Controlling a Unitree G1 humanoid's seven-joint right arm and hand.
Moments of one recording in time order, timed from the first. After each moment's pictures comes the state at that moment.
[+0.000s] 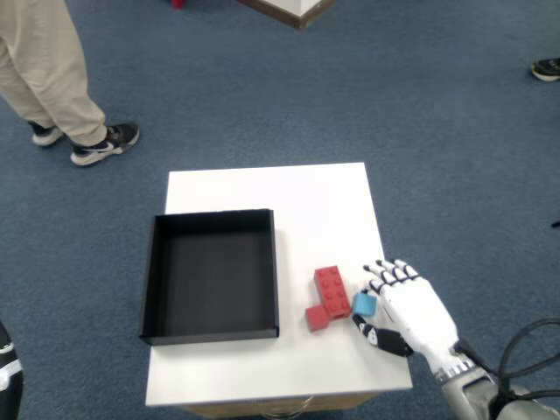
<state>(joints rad) -0.54 -0.39 2.61 1.43 0.86 -0.58 -1.23</state>
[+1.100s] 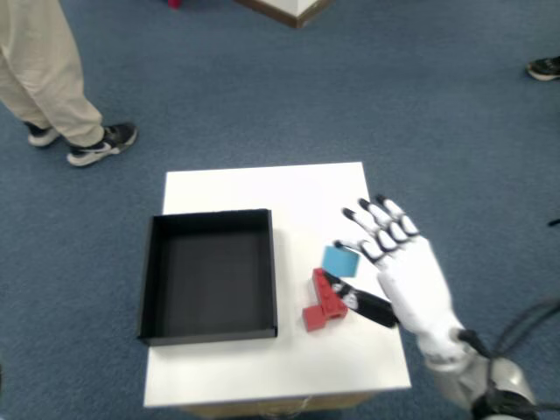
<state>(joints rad) -0.42 -0.21 2.62 2.07 0.82 -0.97 -1.59</state>
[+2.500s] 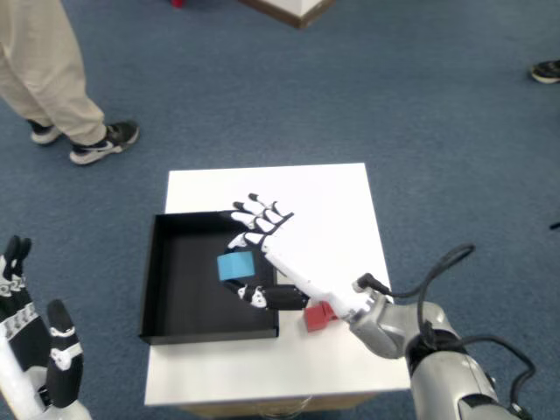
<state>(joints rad) -0.75 -0.07 2.62 1.80 0.77 -1.08 -1.16</state>
